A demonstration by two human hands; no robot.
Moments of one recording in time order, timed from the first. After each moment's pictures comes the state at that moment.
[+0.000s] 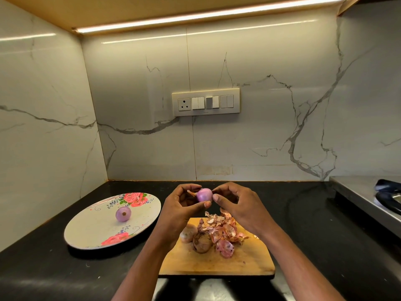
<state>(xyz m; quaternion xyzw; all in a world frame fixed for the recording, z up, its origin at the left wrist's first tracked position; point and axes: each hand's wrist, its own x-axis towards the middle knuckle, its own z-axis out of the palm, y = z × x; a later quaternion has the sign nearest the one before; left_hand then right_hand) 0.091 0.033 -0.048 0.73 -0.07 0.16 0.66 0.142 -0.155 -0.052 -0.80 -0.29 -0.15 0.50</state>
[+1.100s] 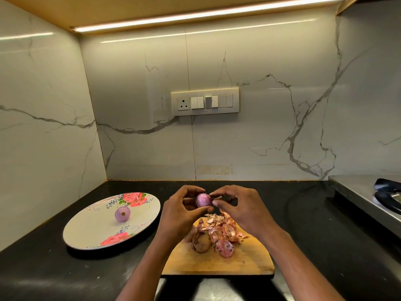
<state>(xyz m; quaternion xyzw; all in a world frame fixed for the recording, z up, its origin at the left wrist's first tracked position) 0.100 0.033 -0.057 0.83 -0.10 0.24 0.50 0.140 -0.158 -0.053 -0.83 -0.32 -0.21 0.41</state>
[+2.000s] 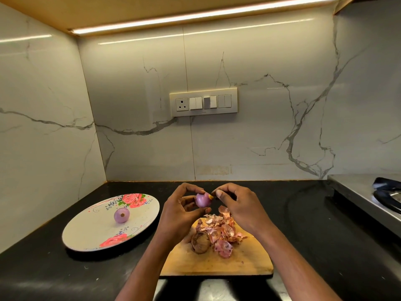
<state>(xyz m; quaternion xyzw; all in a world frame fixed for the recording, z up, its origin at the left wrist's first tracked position) 0.095 0.029 -0.054 0.78 -0.12 0.22 0.57 0.136 -0.152 -0.048 -0.81 -0.24 -0.15 0.51</state>
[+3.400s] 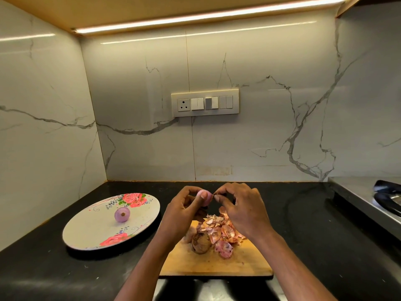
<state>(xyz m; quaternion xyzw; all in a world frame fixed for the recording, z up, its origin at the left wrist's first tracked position) 0.093 0.026 -0.049 0.78 -0.10 0.17 0.59 0.129 -0.148 -0.049 -0.85 -0.24 -0.31 0.35</state>
